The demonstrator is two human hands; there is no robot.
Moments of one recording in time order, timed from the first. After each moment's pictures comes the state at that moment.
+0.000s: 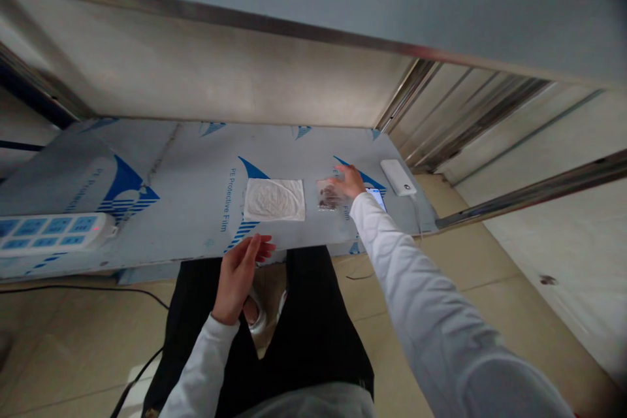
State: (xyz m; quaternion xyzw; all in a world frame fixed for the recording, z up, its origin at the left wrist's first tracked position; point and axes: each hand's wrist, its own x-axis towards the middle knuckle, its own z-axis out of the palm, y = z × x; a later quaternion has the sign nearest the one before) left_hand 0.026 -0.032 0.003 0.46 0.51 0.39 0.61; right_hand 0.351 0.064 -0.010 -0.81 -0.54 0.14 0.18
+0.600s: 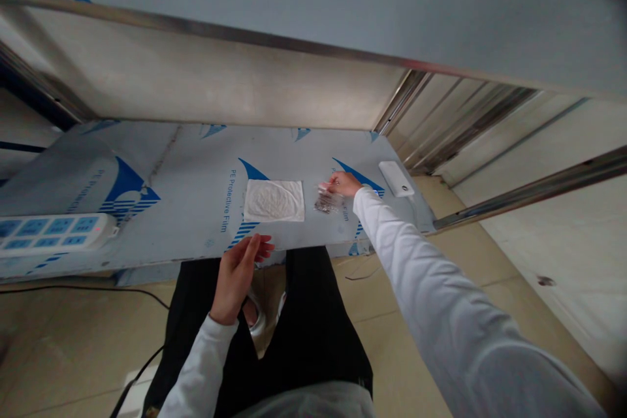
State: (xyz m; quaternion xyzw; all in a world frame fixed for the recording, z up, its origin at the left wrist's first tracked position) left_hand 0.024 -0.033 0.015 0.48 0.51 0.39 0.59; right_hand 0.354 0.068 -0.003 -0.77 -0.59 0.21 0.12
